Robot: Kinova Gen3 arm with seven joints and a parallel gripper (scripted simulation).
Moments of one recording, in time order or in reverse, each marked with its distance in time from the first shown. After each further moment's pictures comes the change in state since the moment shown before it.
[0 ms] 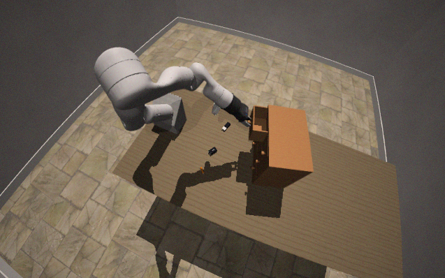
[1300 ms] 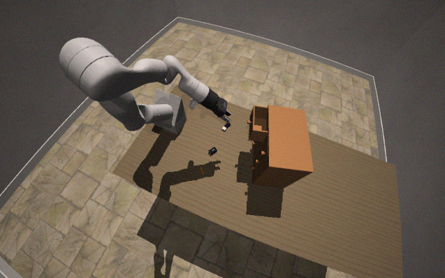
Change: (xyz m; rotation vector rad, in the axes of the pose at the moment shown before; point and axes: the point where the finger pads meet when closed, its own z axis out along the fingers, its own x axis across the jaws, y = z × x) arm -0.001 -0.052 -0.086 0.008 -0.004 0.000
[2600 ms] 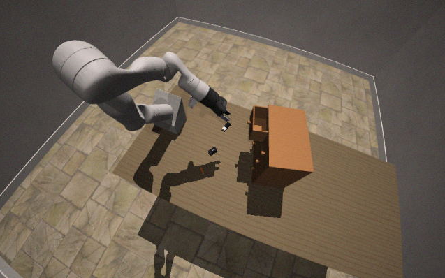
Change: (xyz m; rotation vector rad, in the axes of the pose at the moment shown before) arm 0.000 0.002 -0.007 0.032 0.001 -0.006
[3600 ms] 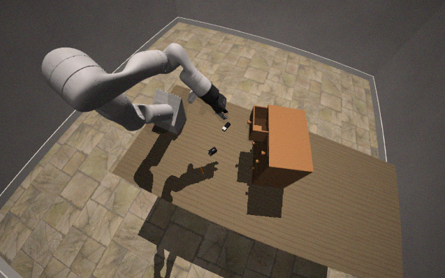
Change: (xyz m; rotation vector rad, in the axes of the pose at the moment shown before) arm 0.000 0.002 -0.017 0.123 0.000 -0.005
